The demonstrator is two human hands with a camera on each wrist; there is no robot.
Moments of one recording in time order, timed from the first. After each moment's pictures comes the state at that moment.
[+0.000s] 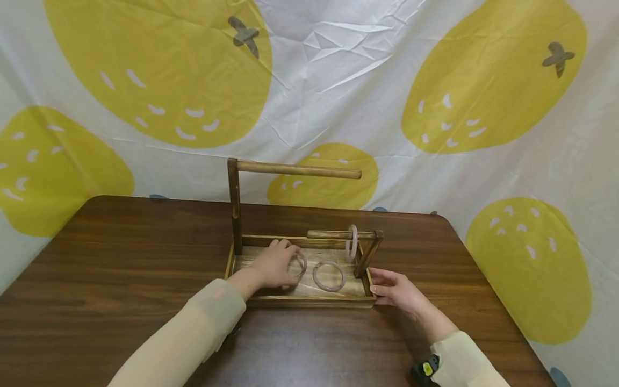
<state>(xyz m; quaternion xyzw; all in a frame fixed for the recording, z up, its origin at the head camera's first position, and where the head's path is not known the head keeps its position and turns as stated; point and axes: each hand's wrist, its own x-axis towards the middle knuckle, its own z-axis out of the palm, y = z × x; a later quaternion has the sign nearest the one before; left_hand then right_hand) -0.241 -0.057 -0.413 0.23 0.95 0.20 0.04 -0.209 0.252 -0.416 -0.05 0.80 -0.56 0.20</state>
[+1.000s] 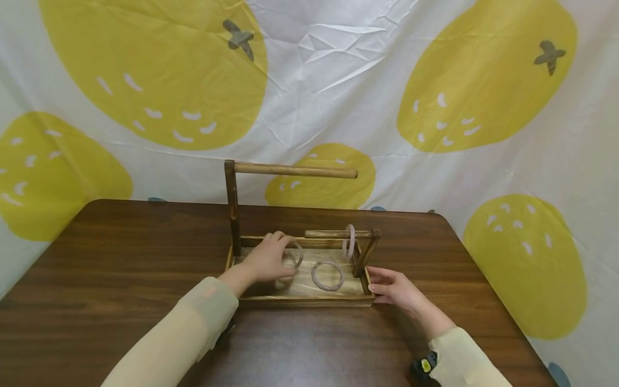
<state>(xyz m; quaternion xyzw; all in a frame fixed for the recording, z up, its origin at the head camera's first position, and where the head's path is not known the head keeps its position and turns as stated) -0.241 -0.065 -0.400 0.22 0.94 0.25 0.01 -0.210 0.253 -0.417 -0.05 0.80 -0.57 0.20</state>
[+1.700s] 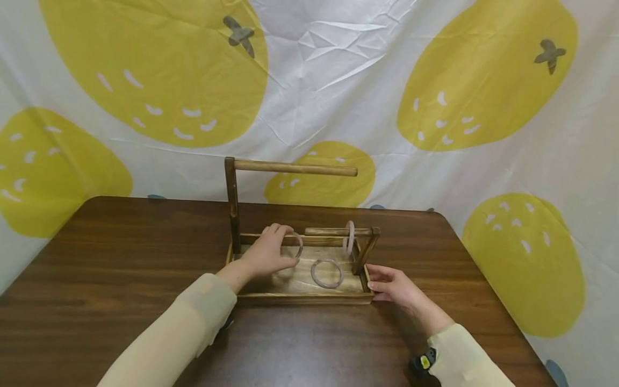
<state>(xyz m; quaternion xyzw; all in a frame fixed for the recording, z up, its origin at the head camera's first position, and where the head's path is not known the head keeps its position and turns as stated) -0.242 -0.067 -0.397 0.19 0.93 0.31 0.00 -0.210 0.252 -0.417 -0.04 0.80 -0.56 0.20</state>
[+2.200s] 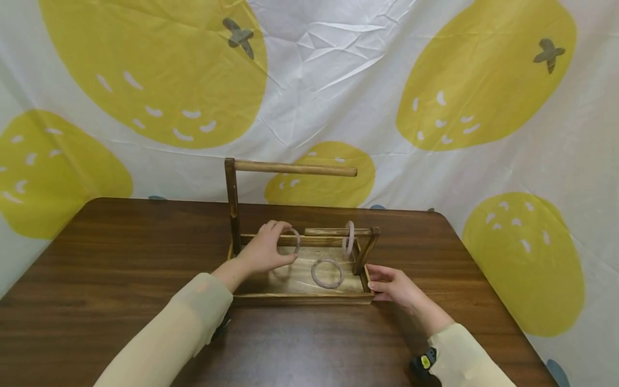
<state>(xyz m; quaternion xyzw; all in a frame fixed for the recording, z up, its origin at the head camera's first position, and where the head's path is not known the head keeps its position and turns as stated) -0.243 -0.073 -0.392 0.20 0.93 0.32 -0.02 -0.211 0.253 -0.417 -0.04 0.80 -0.56 0.20</state>
